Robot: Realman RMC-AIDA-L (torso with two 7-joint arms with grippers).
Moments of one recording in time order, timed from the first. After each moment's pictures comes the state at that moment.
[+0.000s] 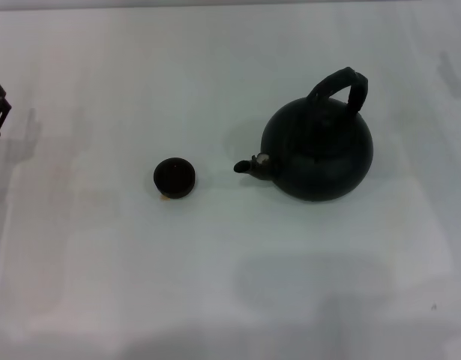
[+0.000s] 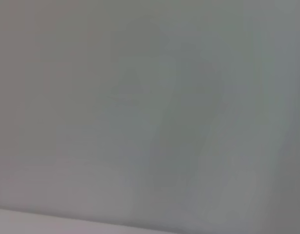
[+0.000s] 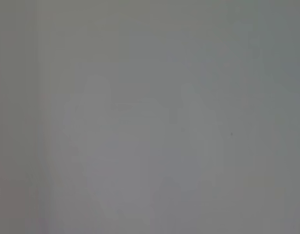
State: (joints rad) left arm -0.34 -2.08 -0.56 -0.09 -1.16 -1.16 2.82; right arm 0.47 2.02 -0.82 -0.07 -0.67 -1.18 0.43
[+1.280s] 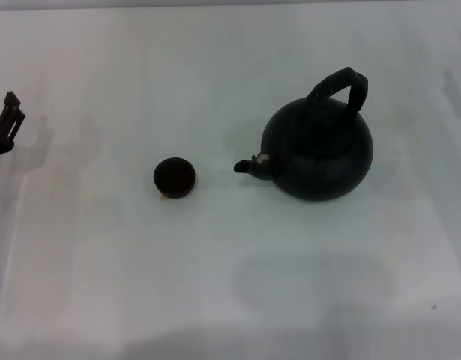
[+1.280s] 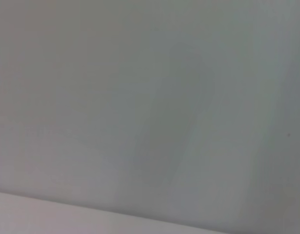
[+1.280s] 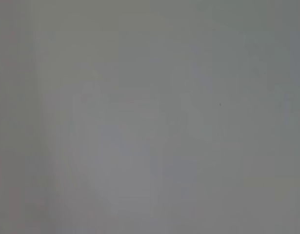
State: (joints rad) left arm -0.30 -2.08 -0.55 -0.15 -1.15 -1.16 2.82; right arm 0.43 2.02 -0.82 0.01 -0.67 -1.22 0.42
